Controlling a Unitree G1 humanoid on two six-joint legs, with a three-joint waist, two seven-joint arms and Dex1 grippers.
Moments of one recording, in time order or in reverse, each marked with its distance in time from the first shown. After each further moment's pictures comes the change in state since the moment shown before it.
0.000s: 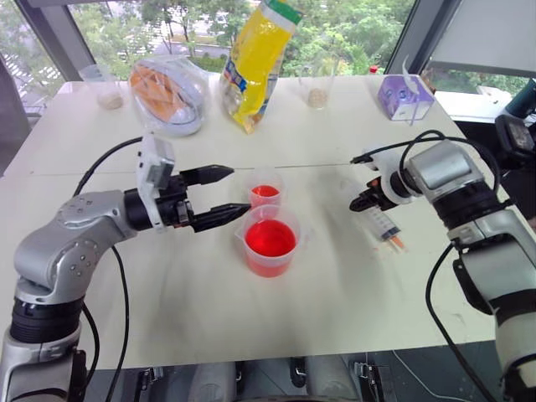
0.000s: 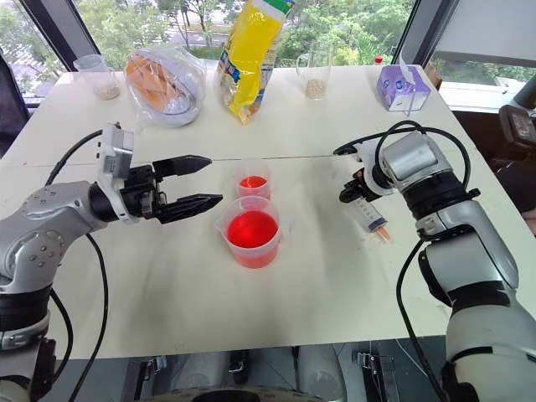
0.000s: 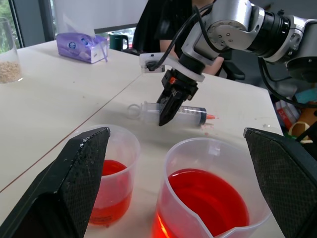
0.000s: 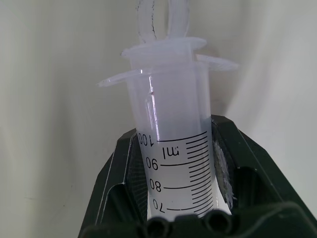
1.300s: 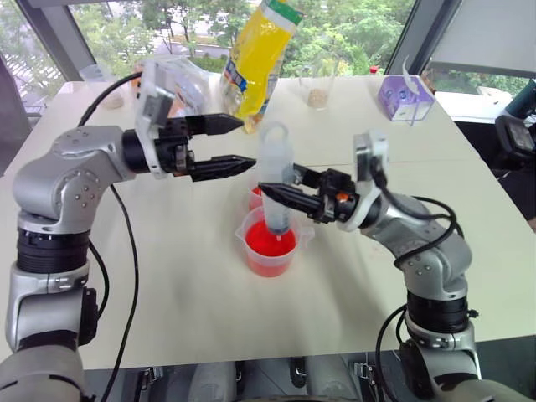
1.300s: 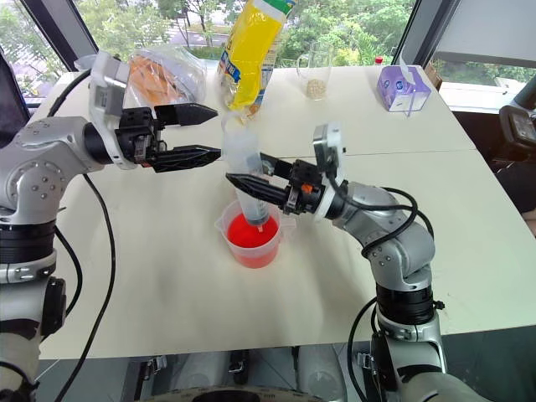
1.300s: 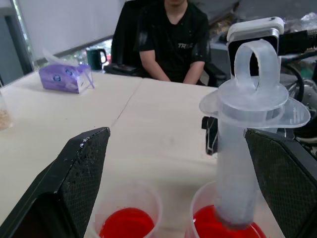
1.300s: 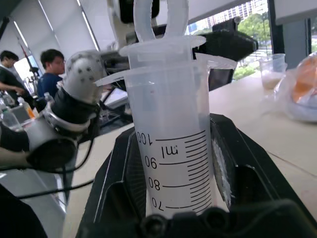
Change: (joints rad) left arm -0.379 -0.014 -0.102 0.280 0.084 0.035 -0.190; right arm 0.626 0.404 -0.479 -0.865 0.439 -0.711 0.021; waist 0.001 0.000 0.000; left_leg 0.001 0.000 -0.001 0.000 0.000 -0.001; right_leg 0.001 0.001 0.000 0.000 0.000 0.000
